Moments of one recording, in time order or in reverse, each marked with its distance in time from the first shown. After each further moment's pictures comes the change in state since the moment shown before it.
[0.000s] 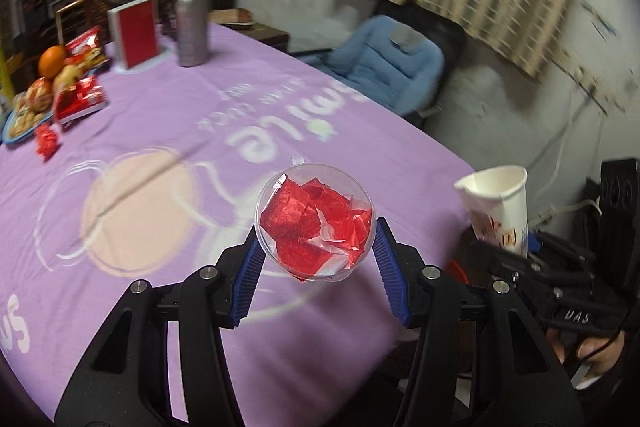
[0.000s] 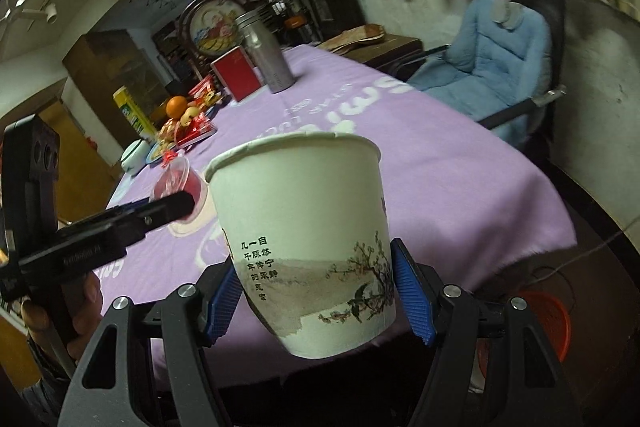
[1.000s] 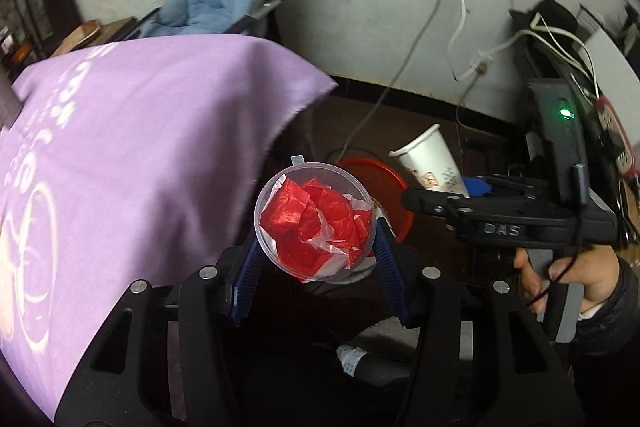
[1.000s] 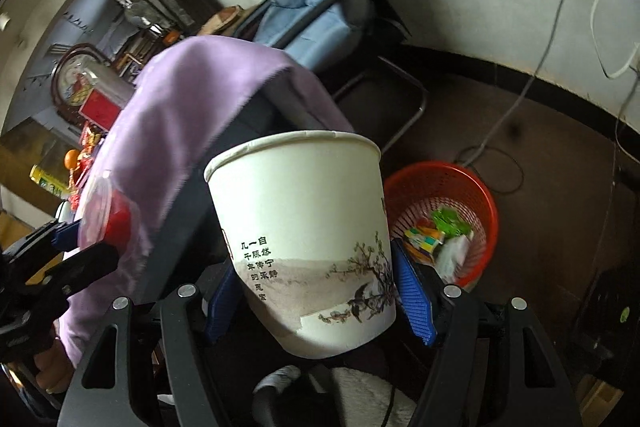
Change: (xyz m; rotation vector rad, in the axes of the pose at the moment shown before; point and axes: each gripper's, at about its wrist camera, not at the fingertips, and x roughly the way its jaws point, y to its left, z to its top) left arm 0.102 -0.206 -0.074 0.479 0.265 -0.194; right arm -0.026 -0.207 -0.138 0.426 0.088 -0.196
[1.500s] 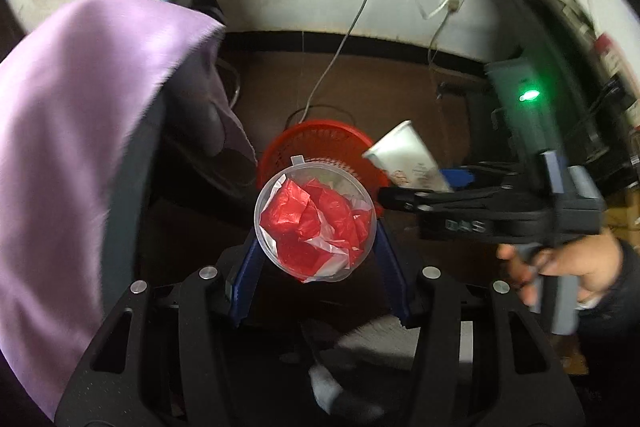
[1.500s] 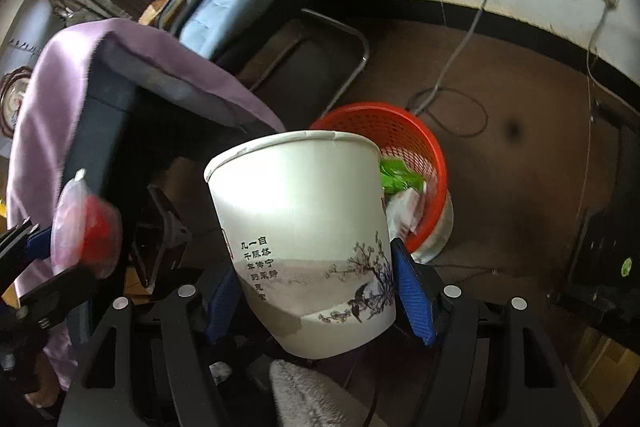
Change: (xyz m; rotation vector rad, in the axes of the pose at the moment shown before) left arm 0.112 -0.051 0.013 0.141 0.181 -0.067; right arm 0.058 -0.090 -0.022 0.161 0.124 -0.098
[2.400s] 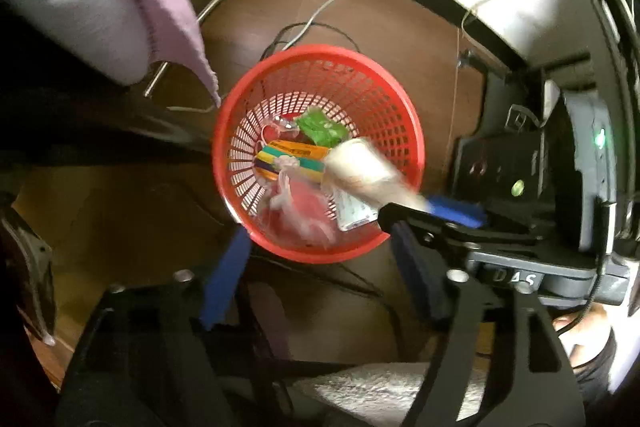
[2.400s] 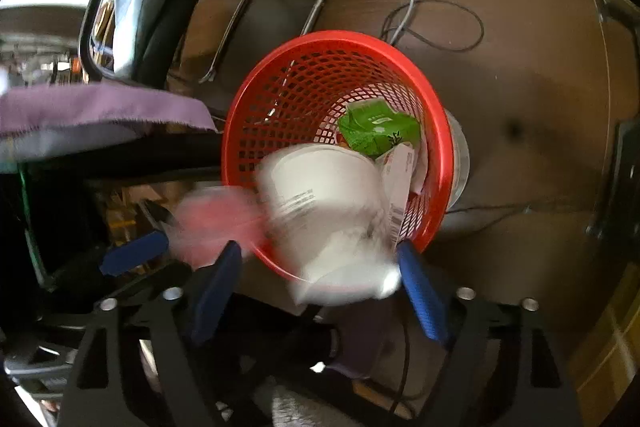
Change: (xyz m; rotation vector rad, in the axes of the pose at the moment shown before) left arm 0.155 0.050 0.037 -0.284 0.296 -0.184; right arm 0.099 -0.064 0.026 0.274 0.213 0.071
